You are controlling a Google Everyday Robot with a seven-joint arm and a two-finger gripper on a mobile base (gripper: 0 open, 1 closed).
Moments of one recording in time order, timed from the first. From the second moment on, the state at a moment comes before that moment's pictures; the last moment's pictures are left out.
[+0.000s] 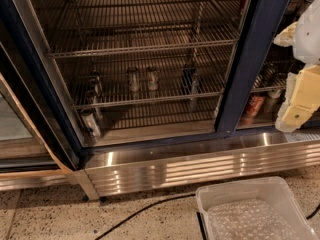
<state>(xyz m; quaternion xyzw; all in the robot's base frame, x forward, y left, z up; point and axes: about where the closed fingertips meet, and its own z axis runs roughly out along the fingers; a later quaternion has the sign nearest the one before) 0.438 -0.217 0.976 -0.60 0.78 -0.03 0.16</state>
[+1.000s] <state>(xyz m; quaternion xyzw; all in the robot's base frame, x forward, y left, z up) 0.439 -0.188 0.895 -0.62 0.78 0.01 0.13</state>
